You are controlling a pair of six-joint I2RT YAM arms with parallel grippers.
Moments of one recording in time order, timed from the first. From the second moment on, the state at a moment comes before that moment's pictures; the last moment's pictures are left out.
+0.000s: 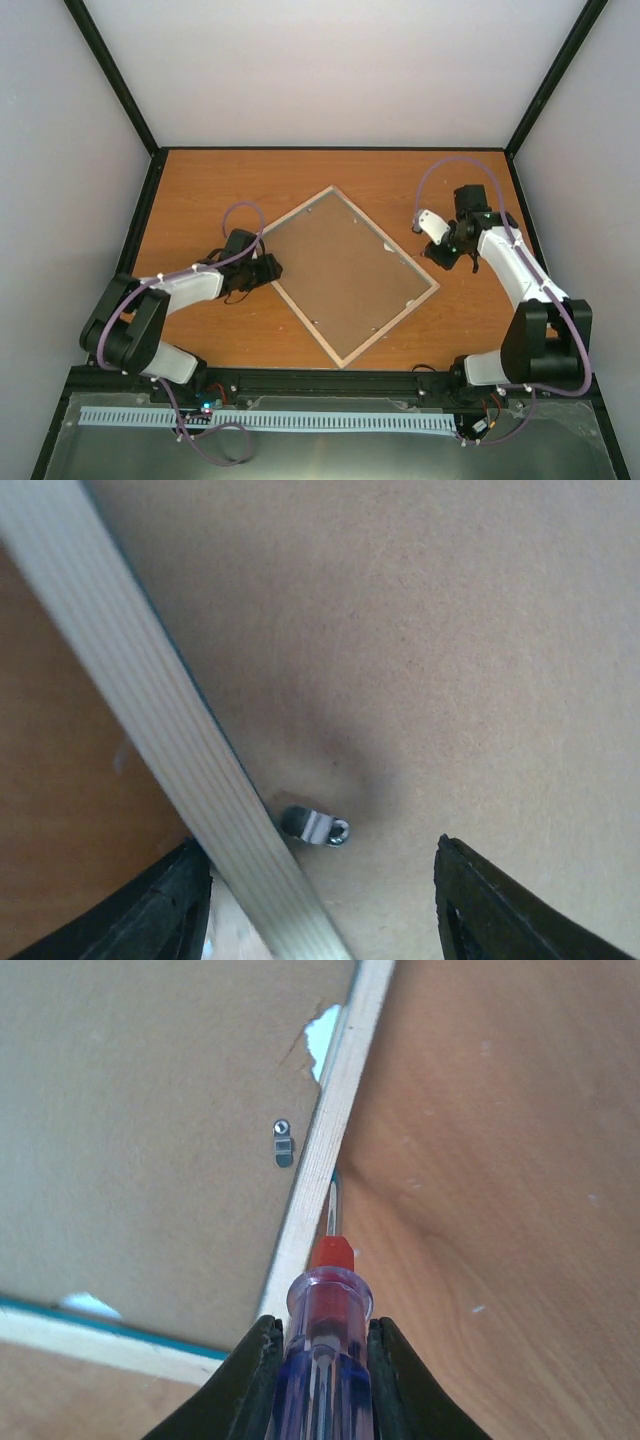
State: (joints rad) left arm -0.43 1.43 0.56 -0.10 0.16 -0.76; right arm 0.03 1.41 1.05 -0.84 -0.26 -0.86
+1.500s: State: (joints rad) left arm -0.41 1.39 0.51 -0.10 0.18 -0.63; right arm 0.50 1.48 1.36 -0.98 -0.42 -0.56
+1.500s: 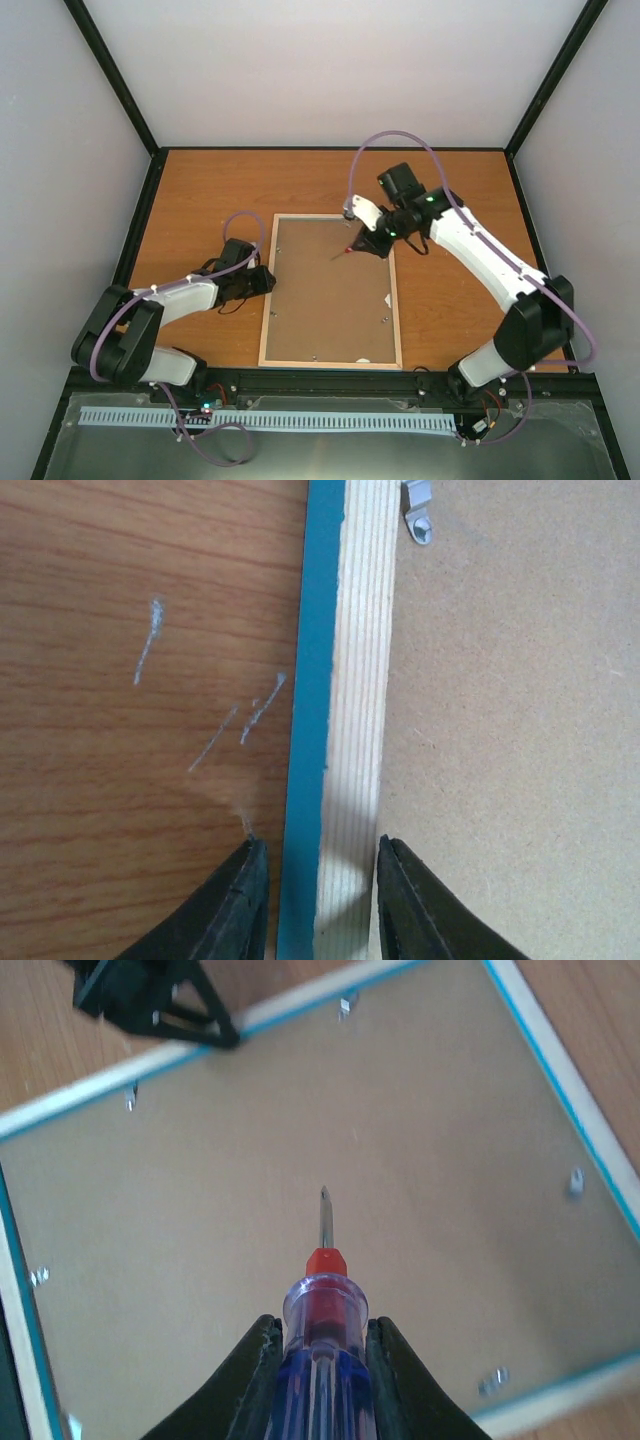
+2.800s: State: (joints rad) left arm -0.44 1.37 0.45 -0.01 0.18 -0.66; right arm 0.68 2.05 1.76 -0.77 -0.36 -0.20
